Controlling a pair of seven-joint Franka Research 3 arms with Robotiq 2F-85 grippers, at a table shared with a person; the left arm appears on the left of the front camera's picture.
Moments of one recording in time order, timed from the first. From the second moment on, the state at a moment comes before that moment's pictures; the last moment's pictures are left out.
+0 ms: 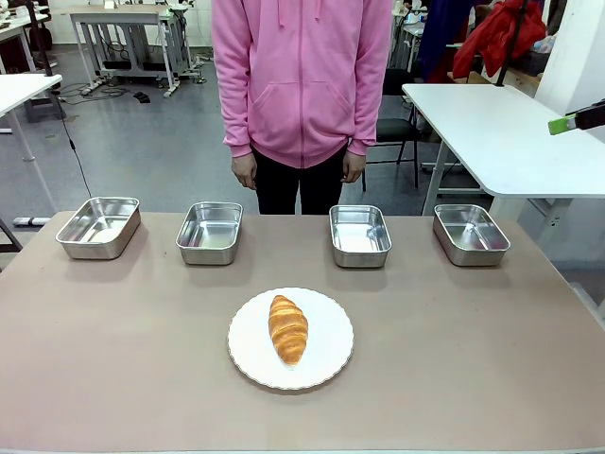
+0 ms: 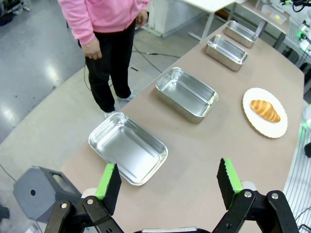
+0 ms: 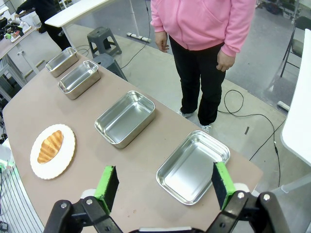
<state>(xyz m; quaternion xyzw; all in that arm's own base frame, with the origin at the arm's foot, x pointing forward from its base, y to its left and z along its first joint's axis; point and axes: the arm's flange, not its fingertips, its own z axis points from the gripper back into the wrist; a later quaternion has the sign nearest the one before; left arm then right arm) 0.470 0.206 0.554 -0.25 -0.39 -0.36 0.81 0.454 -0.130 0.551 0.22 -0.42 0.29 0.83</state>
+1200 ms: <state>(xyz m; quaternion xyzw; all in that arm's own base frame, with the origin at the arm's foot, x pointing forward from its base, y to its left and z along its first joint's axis) 0.470 0.206 0.554 -0.25 -0.39 -0.36 0.81 0.454 -0.130 0.551 0.22 -0.42 0.29 0.83</state>
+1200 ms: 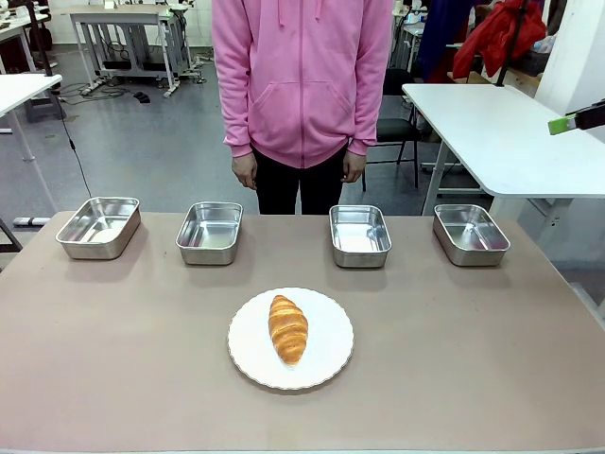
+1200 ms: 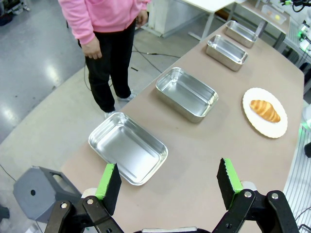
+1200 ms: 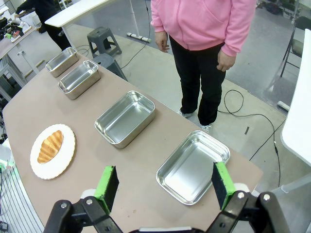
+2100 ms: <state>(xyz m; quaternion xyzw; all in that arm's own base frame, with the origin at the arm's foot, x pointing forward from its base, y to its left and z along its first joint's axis) 0.470 0.206 0.554 -0.25 -0.39 -0.36 0.81 0.454 -0.130 0.551 0.22 -0.42 0.29 0.83</state>
